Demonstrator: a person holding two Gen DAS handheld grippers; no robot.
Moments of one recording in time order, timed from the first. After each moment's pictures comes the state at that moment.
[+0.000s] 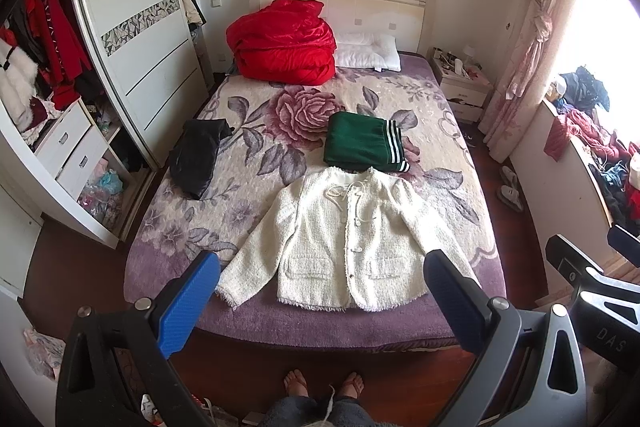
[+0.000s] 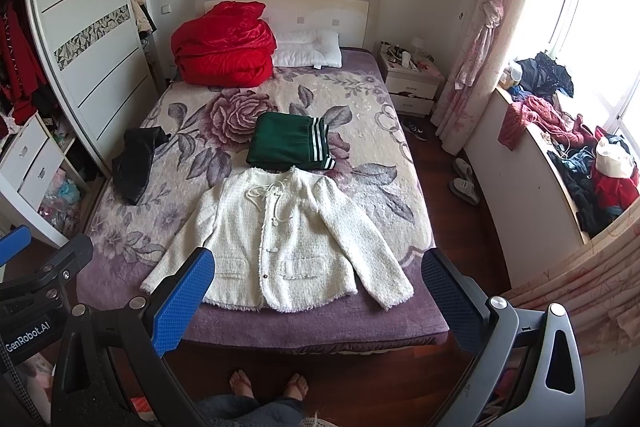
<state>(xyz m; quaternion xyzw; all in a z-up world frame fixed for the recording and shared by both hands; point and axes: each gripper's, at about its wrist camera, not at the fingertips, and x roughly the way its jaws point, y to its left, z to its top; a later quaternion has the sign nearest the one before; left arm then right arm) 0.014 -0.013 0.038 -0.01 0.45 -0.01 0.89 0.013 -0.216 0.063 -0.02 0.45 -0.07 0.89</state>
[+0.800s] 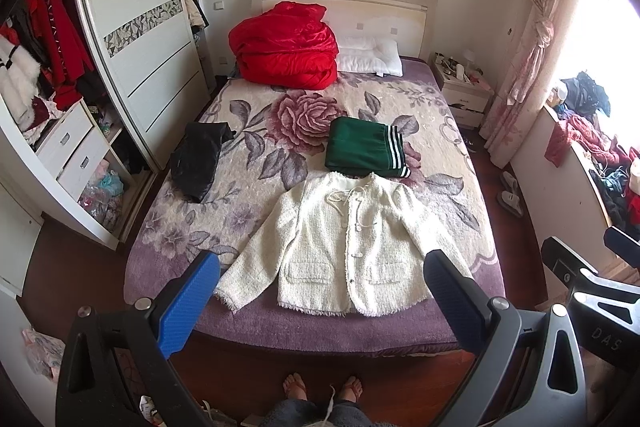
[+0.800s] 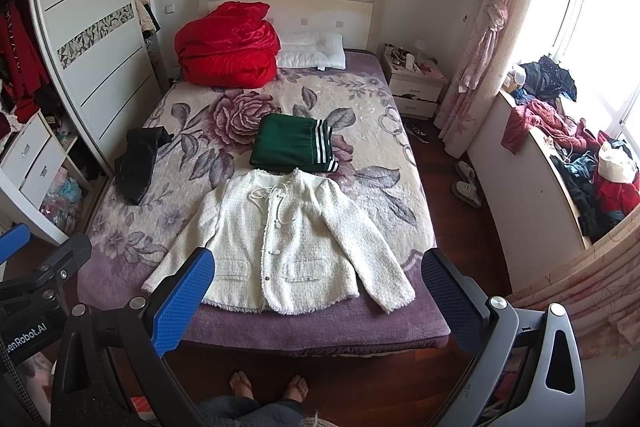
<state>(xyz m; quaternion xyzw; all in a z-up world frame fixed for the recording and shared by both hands) 0.016 -0.012 0.035 -0.01 0.44 0.00 0.90 0.023 -0.205 0.069 -0.02 0.45 -0.06 0.89</state>
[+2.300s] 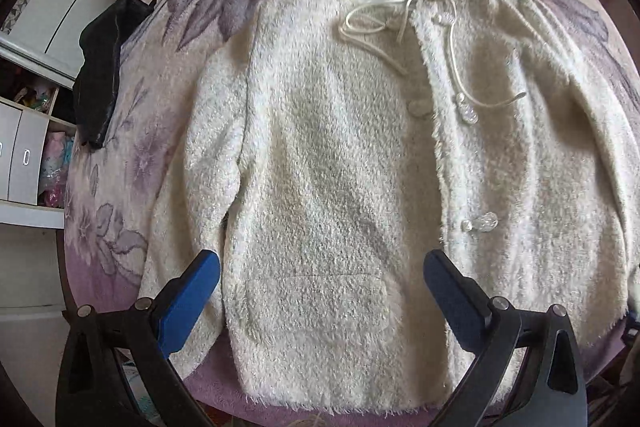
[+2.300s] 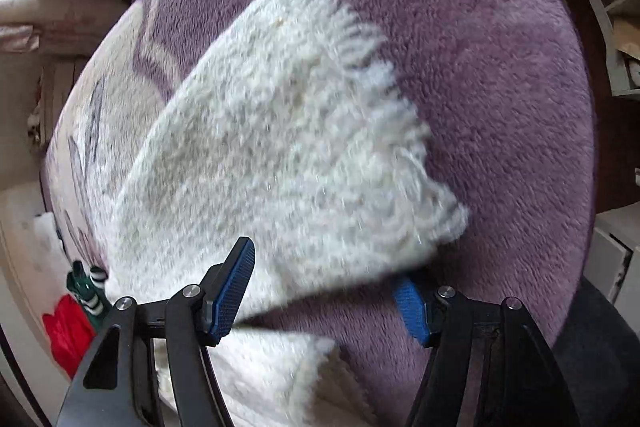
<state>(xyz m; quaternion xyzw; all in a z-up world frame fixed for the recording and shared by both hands) 0.302 -0.047 -0.515 0.12 0.65 0.04 0.75 0.094 -0.544 -0.688 0.67 0.35 -0.42 0.51</state>
